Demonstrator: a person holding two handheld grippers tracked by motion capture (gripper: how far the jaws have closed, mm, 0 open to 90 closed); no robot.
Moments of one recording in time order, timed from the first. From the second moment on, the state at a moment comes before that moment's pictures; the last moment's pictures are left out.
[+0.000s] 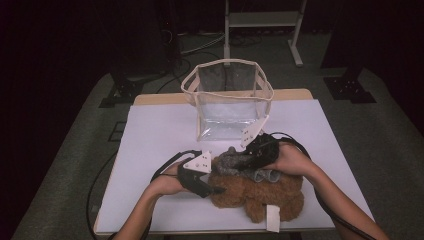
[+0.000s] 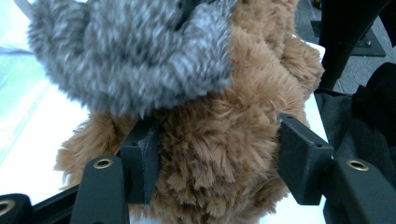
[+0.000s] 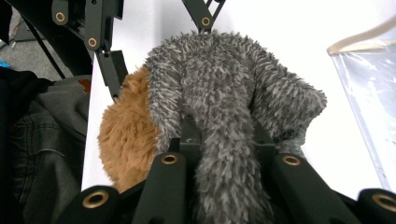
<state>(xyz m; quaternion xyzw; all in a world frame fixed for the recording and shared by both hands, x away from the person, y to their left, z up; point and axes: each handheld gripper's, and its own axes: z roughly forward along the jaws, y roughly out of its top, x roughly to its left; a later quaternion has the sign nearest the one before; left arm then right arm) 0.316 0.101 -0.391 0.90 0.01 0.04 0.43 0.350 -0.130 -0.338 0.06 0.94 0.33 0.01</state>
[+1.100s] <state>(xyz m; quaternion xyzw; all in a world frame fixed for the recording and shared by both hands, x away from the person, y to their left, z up) 0.313 0.087 -0.386 0.90 0.01 0.05 0.43 0.330 -0.205 -0.325 0.11 0.91 0.39 0.03</state>
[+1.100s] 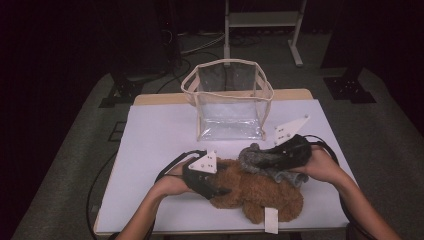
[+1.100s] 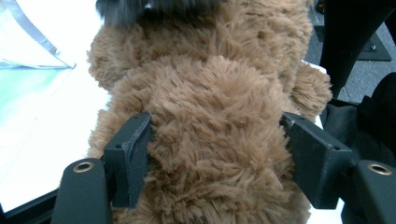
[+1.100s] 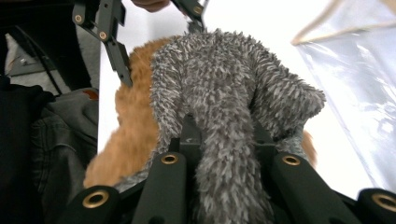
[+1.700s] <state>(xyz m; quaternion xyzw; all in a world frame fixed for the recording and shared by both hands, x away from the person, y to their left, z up) 0.315 0.073 -0.392 0.91 0.00 0.11 0.41 0.323 -0.242 -0.346 0.17 0.89 0.43 0.03</state>
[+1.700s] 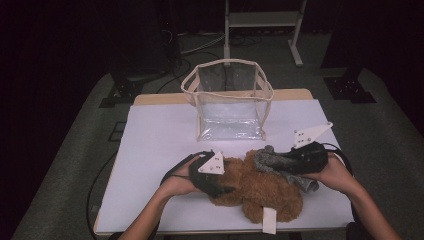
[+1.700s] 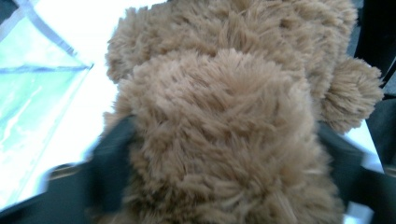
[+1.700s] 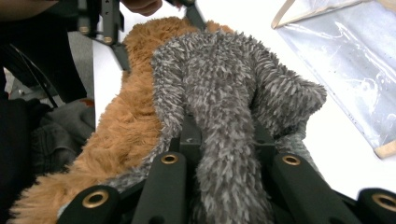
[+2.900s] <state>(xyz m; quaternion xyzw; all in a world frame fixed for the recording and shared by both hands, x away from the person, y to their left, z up) 0.303 0.125 -0.369 0.93 0.04 0.10 0.36 0.323 -0.161 -0.367 0.09 0.89 0.45 0.01</state>
